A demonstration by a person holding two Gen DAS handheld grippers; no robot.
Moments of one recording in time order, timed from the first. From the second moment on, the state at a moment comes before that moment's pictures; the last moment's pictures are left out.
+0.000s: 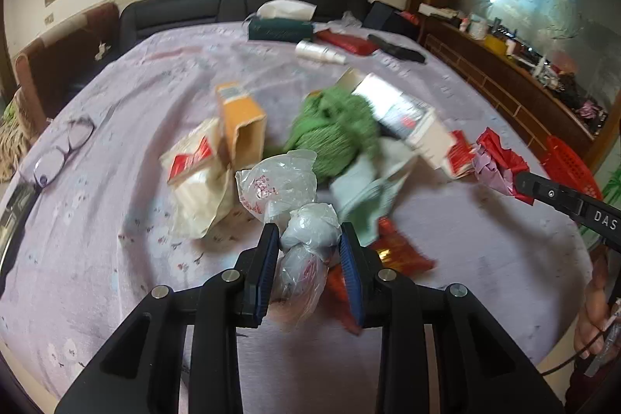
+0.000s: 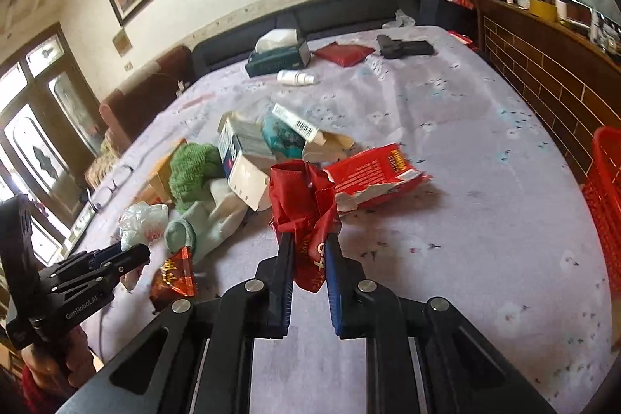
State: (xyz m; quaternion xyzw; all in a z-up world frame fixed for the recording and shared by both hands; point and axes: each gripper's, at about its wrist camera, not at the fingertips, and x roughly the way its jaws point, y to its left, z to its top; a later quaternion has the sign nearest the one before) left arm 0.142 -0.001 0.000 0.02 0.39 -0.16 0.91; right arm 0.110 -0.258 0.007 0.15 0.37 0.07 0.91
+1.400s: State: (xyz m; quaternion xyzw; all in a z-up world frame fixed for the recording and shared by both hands) left arm 0.136 -0.423 0.049 0.09 0.39 -0.47 0.79; right arm -0.016 -0.601 0.022 0.32 0.25 -0.22 0.89
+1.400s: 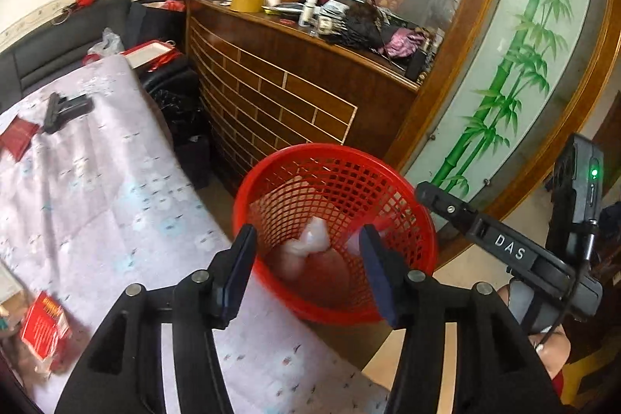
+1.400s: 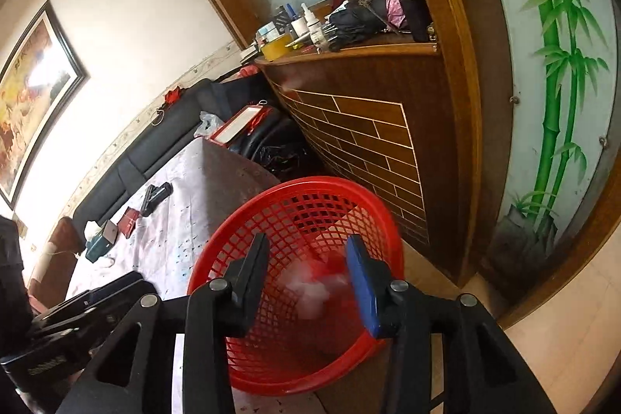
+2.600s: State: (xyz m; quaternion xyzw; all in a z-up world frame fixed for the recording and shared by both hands) left arm 0.136 -0.049 -0.020 0.14 0.39 -0.25 0.88; right arm 0.083 -0.329 0.015 0.18 0.37 0.01 0.91
